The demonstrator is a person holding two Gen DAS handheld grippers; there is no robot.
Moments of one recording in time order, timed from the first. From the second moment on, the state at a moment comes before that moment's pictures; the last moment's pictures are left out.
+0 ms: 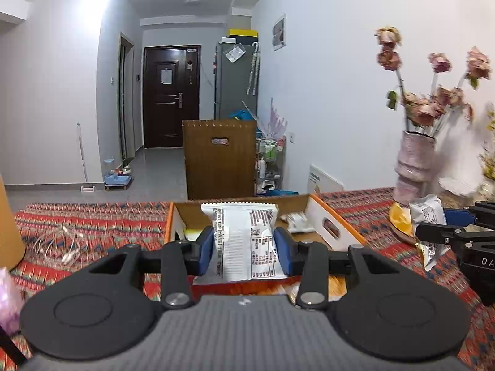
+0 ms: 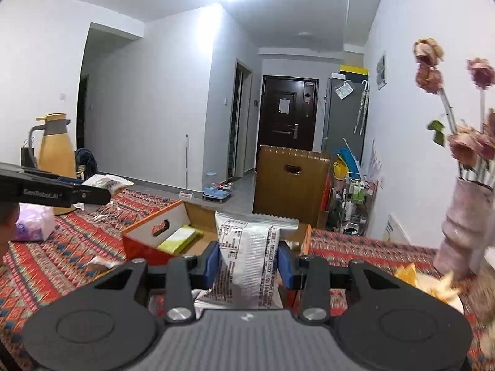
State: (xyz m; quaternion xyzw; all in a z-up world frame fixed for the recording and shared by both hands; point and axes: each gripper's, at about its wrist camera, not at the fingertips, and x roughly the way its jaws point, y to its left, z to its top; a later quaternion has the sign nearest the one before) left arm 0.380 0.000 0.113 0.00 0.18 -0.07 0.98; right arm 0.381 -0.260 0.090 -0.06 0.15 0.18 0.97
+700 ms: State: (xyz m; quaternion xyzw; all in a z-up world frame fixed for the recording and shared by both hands) left arm 0.641 0.017 0.047 -0.03 0.32 -0.06 0.95; right arm 0.669 -0.210 0.042 0.06 0.32 0.21 0.92
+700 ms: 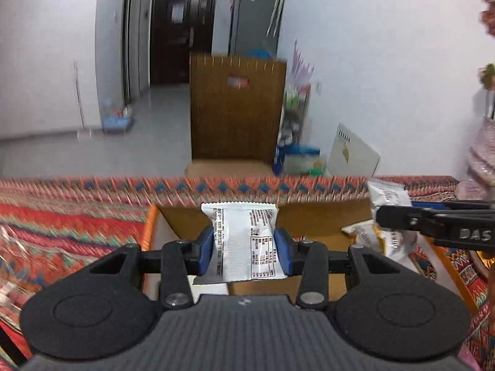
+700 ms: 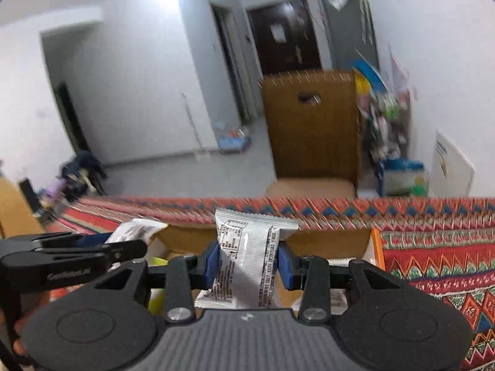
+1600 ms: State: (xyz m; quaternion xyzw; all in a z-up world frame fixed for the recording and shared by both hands) left arm 0.550 0.009 0.084 -0.02 0.27 -0.05 0.96; right arm 0.589 -0.220 0.050 0.04 0.29 0.17 0.94
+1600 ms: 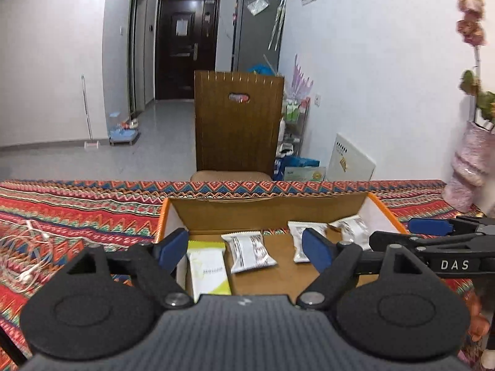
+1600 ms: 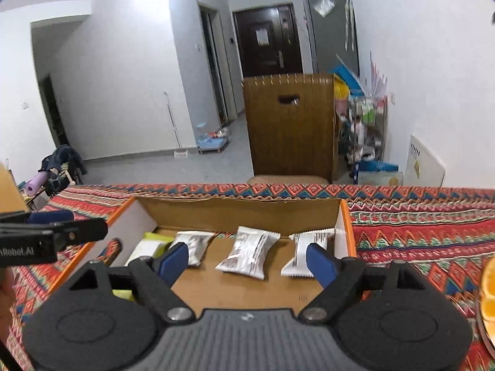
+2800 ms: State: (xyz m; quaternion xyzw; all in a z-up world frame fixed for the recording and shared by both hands) left arm 0.070 0.021 0.028 -0.02 0.23 0.01 0.97; right arm 0.109 -0.235 -0.008 -0.01 0.28 0.15 0.95
